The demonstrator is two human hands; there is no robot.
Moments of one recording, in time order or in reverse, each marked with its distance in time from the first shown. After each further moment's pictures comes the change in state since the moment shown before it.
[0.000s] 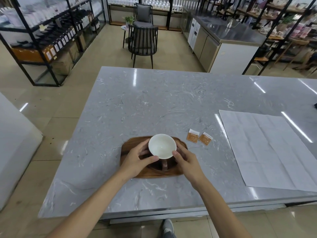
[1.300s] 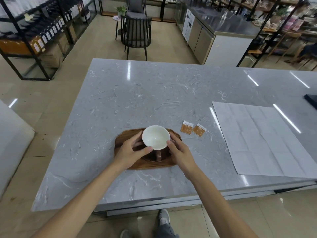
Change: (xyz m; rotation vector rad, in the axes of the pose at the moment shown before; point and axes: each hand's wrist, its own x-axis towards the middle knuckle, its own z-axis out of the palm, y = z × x) left_hand -0.003 0.006 -0.002 0.044 0.019 -0.020; right_hand -0.001 -0.002 0.003 0.039 0.030 0.068
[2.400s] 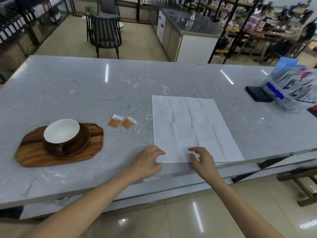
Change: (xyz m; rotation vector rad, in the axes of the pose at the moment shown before) left_hand 0.018 0.059 0.356 0.738 -0.271 0.445; right_hand -0.082 0.123 -0.375 -0.619 0.279 -0.041
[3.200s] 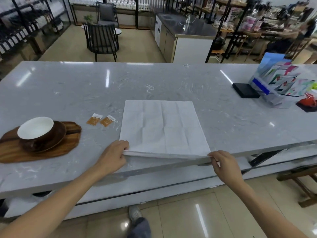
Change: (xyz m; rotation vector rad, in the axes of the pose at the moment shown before) left_hand -0.003 0.021 0.001 0.117 0.182 -0.122; right_hand -0.012 0.155 -0.120 -0.410 0.205 -0.289
